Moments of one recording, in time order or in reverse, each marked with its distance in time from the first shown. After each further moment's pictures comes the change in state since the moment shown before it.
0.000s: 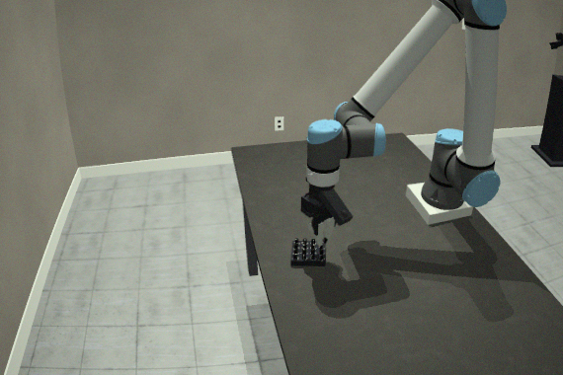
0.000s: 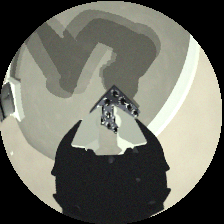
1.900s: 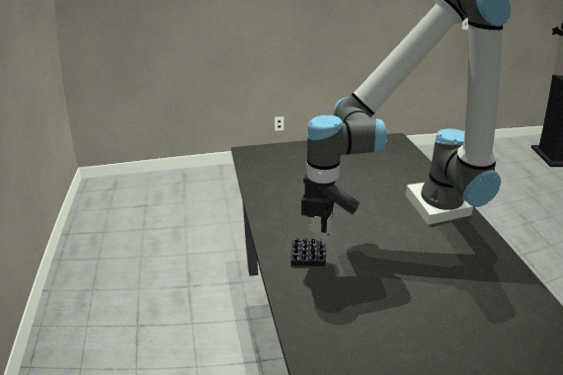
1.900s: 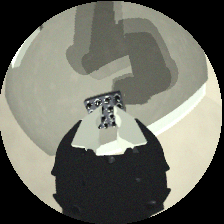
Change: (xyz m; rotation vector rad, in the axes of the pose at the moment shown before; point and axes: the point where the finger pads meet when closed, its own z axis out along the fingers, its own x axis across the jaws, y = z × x) arm -0.004 -0.002 -0.016 -0.004 -0.003 -0.589
